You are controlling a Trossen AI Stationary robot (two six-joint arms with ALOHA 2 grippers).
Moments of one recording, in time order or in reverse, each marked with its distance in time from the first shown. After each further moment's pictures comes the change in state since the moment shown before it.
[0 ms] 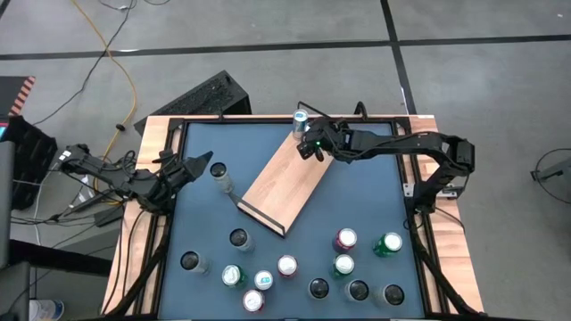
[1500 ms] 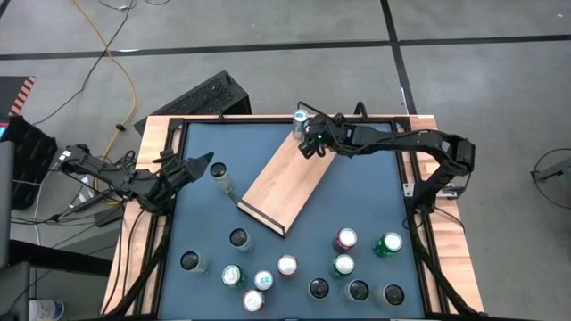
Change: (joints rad) left arm 0.000 0.000 0.000 0.000 0.019 0.022; right arm -0.047 0.002 -0.003 -0.006 -0.125 -0.108
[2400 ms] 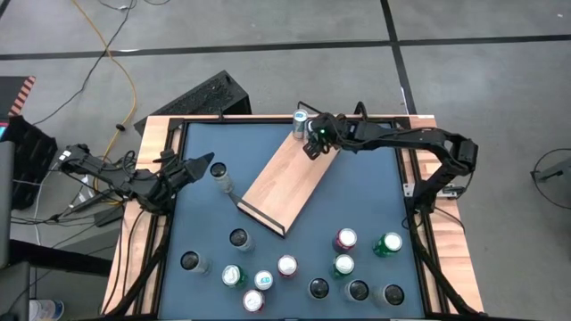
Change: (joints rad) left arm 0.000 0.000 0.000 -0.001 0.010 0.018; right arm -0.052 -0.022 0.001 -0.066 -0.149 -0.022
